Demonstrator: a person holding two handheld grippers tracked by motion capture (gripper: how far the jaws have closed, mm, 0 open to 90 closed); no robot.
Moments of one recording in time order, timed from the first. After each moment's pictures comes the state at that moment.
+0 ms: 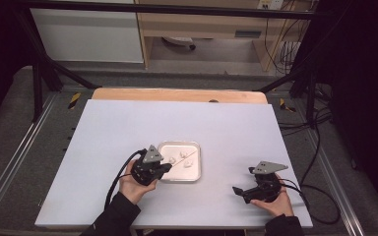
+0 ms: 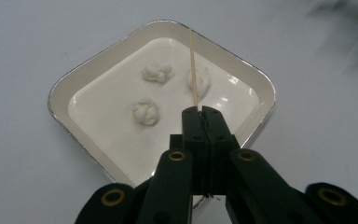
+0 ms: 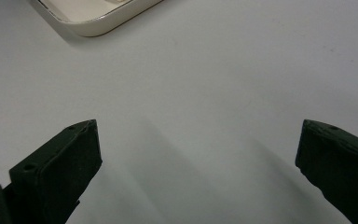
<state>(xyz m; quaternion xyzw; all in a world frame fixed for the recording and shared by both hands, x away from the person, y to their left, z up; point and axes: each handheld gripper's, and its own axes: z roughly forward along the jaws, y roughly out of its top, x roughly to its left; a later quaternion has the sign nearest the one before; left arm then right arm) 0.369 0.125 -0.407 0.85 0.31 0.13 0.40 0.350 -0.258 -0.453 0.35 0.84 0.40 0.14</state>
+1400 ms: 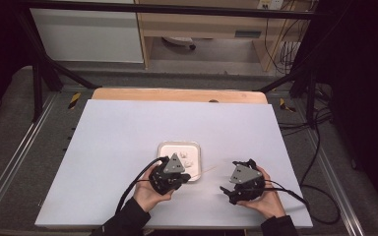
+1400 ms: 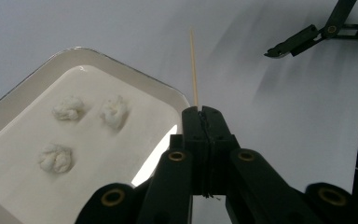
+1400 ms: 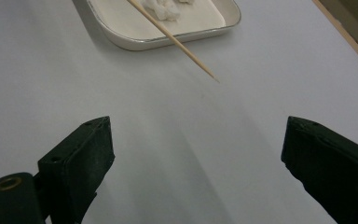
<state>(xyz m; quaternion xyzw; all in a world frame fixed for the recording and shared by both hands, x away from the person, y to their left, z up) 0.349 0.074 -0.396 0.89 0.21 0.10 0.39 0.339 -0.200 -0.427 0.18 0.89 0.32 0.27</state>
